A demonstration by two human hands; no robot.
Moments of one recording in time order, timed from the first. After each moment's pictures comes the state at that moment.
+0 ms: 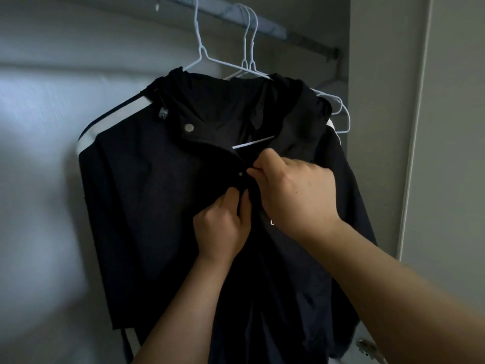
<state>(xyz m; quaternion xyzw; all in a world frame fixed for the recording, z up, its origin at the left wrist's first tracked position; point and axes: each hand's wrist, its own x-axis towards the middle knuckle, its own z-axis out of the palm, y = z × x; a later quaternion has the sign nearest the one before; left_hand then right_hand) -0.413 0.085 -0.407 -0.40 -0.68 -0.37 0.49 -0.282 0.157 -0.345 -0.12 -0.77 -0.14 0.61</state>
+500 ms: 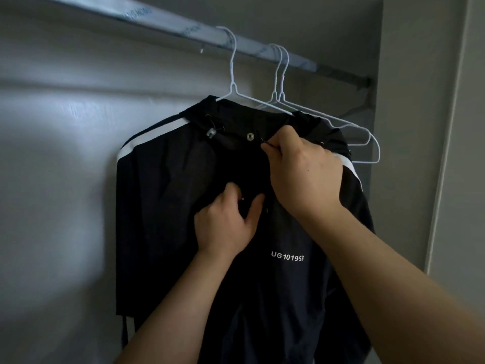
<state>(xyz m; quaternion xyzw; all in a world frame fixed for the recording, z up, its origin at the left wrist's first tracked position) -0.407 0.062 -0.360 -0.34 -0.73 -0.37 0.46 -0.304 0.158 -0.281 -0.11 -0.72 -0.07 0.68</state>
